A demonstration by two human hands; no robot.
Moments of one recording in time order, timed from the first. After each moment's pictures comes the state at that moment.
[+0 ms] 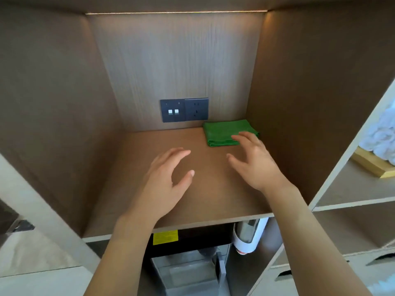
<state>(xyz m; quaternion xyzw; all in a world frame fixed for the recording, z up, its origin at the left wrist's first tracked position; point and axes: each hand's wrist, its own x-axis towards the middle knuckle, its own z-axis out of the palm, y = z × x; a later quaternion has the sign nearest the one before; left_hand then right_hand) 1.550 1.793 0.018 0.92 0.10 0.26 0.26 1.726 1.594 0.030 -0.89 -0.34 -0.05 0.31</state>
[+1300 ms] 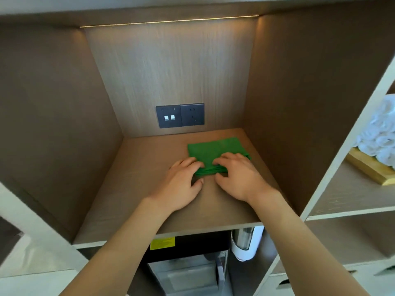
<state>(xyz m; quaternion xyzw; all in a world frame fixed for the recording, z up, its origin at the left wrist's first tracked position) 1.620 1.779 -0.001 0.98 0.07 0.12 0.16 1.734 1.606 0.015 -0.89 -0.40 0.01 0.20</state>
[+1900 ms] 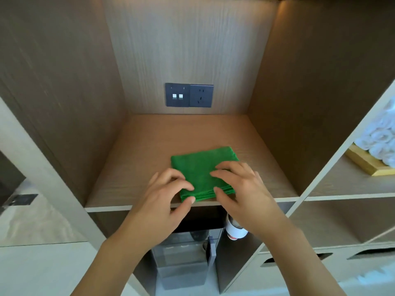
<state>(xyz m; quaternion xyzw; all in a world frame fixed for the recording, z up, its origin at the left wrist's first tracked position) 1.479 1.757 -0.015 0.94 0.07 0.20 0.28 1.621 1.561 0.007 -0.85 -0.46 -0.07 0.25</state>
